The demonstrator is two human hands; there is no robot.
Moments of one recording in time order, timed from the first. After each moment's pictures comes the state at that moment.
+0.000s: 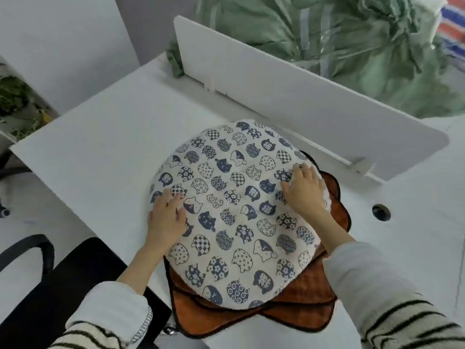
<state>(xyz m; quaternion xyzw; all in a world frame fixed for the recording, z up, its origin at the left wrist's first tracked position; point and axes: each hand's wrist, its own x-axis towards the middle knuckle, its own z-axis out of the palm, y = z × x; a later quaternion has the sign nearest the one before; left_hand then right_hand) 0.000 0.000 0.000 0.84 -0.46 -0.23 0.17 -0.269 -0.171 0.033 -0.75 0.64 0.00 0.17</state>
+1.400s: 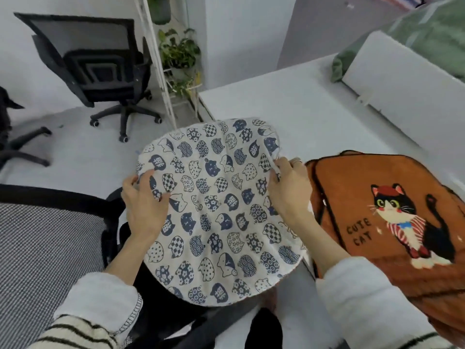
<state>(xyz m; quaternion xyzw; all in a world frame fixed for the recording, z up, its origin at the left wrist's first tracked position) 0.216 0.326 0.060 0.93 -0.16 -0.01 0.31 0.056 0.116 0.102 -0.87 0.42 -0.22 0.16</state>
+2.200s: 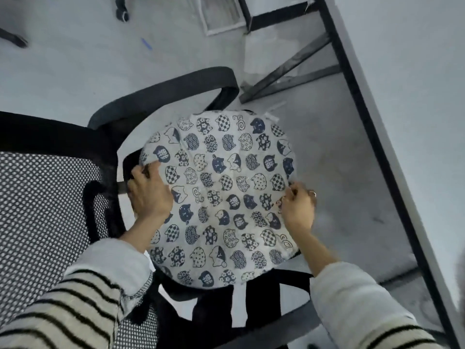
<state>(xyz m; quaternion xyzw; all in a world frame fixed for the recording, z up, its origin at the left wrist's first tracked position) 0.292 0.408 -0.213 0.98 -0.08 -0.19 0.06 0.110 0.190 -0.212 -0.73 0.60 0.09 0.33</state>
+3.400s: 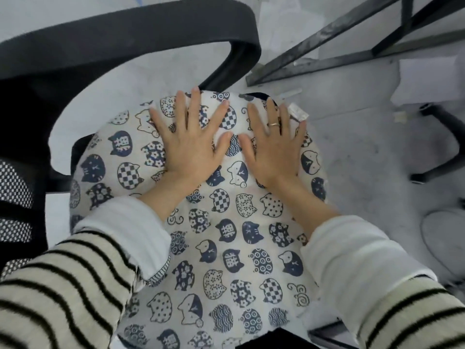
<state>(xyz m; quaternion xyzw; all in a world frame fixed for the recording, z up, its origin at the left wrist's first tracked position) 0.323 0.287 -0.316 0.95 -0.32 -0.06 0.01 0.235 0.148 -0.316 -0.97 0.23 0.09 0.08</state>
